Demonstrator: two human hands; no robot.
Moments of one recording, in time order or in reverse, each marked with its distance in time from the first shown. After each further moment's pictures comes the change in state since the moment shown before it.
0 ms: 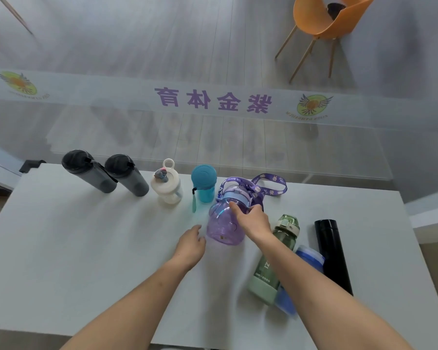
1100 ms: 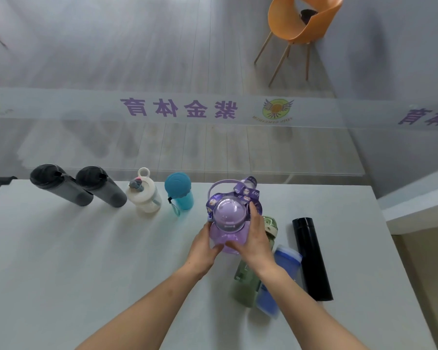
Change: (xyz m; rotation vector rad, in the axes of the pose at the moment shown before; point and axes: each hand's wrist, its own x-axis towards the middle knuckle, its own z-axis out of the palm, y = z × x) left_hand -0.015 0.069 0.057 -0.279 -0.005 0.272; right_hand -0.039 0.063 -0.040 -0.013 0.121 -0.397
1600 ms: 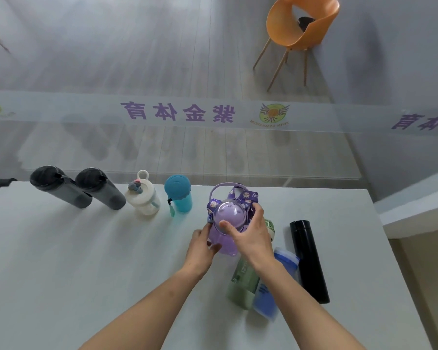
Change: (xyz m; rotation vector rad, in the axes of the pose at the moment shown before) left_hand 0.004 0.000 0.004 0.136 0.027 -0.046; right_hand 0.006 -0.027 -0.015 0.050 0.096 0.086
